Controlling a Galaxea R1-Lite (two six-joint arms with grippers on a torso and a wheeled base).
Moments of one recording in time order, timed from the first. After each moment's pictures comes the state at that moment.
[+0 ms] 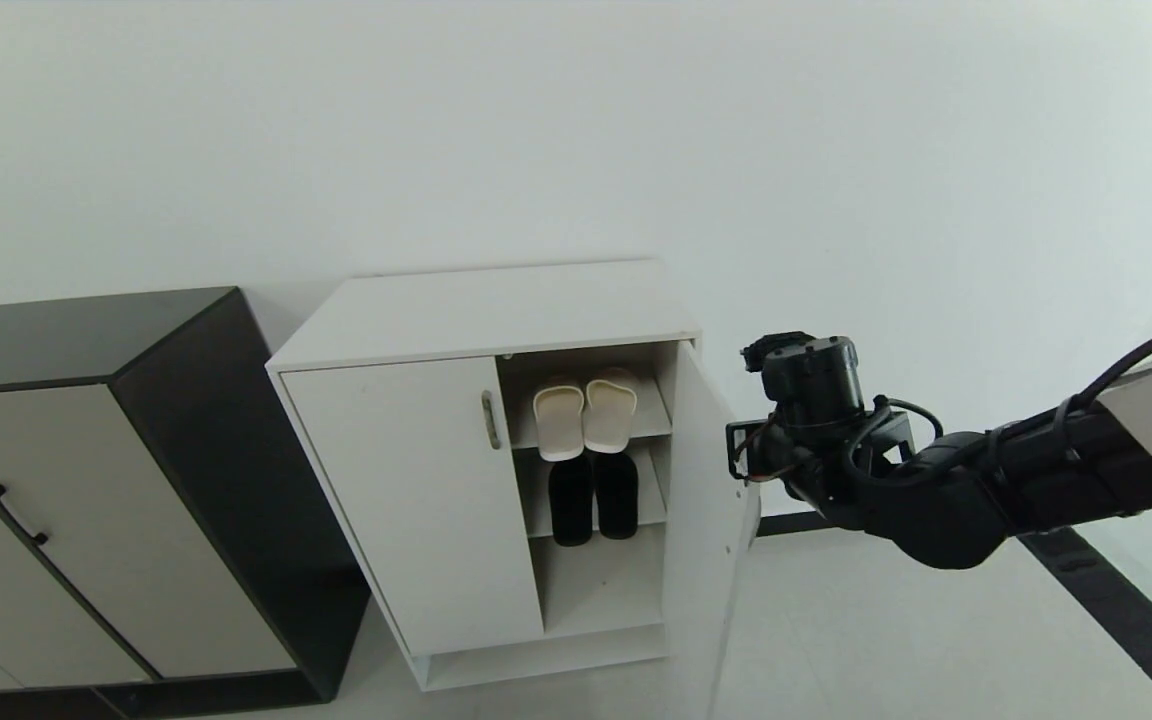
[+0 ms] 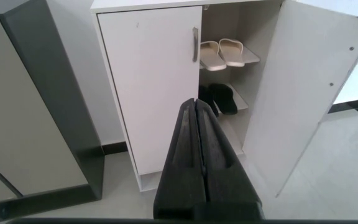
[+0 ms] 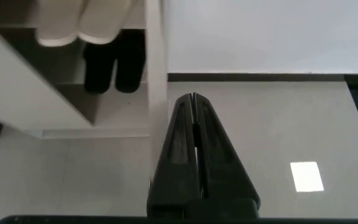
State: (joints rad) left arm 0.00 0.00 0.00 0.00 -0.05 0.02; right arm 0.62 2.01 -1.15 -0.45 -0.52 0.17
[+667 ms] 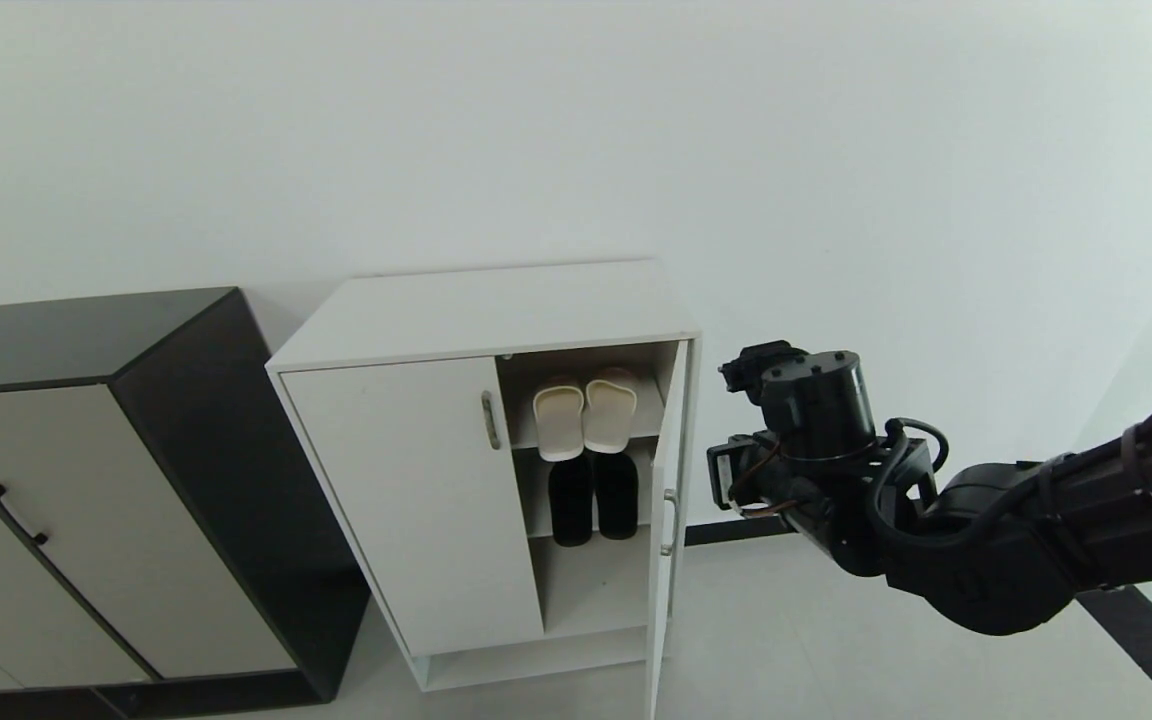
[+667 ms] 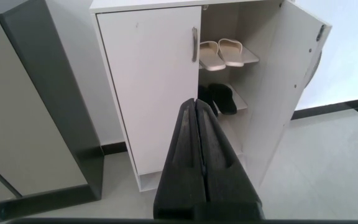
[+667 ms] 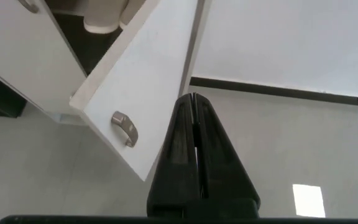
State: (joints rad) left arm 0.00 0.00 0.00 0.00 -0.05 0.02; right arm 0.73 1.93 -1.04 -0.50 -0.51 0.13
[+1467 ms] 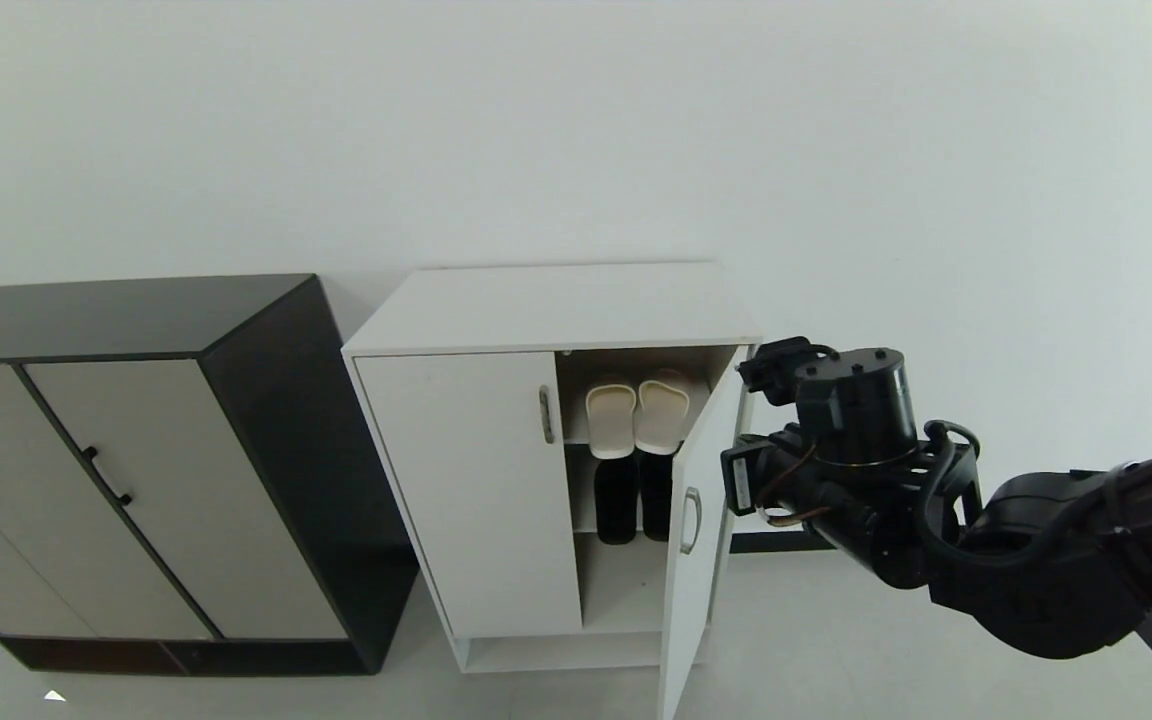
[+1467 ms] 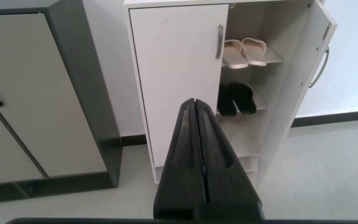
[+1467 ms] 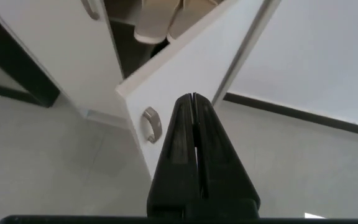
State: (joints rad) left arm 0.00 0.00 0.00 0.00 -0.05 0.02; right arm 0.73 1.86 -0.96 -0.53 -0.45 0.10
